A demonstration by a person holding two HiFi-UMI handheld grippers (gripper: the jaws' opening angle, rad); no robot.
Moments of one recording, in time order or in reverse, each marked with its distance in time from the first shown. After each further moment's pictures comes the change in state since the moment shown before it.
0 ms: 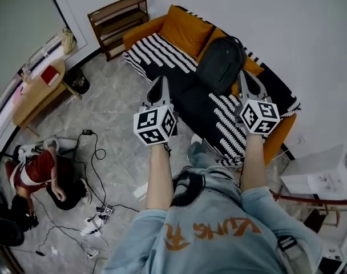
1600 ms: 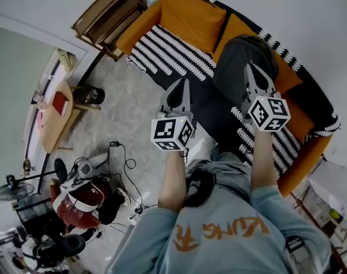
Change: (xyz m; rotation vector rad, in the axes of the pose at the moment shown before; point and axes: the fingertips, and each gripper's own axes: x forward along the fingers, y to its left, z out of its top) left arm 0.433 -0.002 -0.115 0.113 0.255 -0.113; right arm 0.372 -0.231 -0.143 0.358 0.160 -0.011
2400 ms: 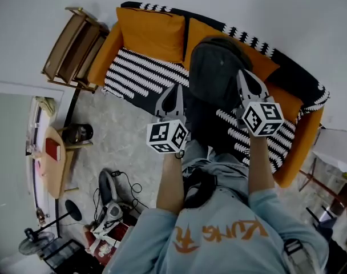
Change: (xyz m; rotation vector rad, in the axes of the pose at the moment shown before) left arm 0.092 -0.046 -0.034 -0.053 0.085 -0.251; right arm -0.033 -0.077 0.004 0.020 -0.018 -0.248
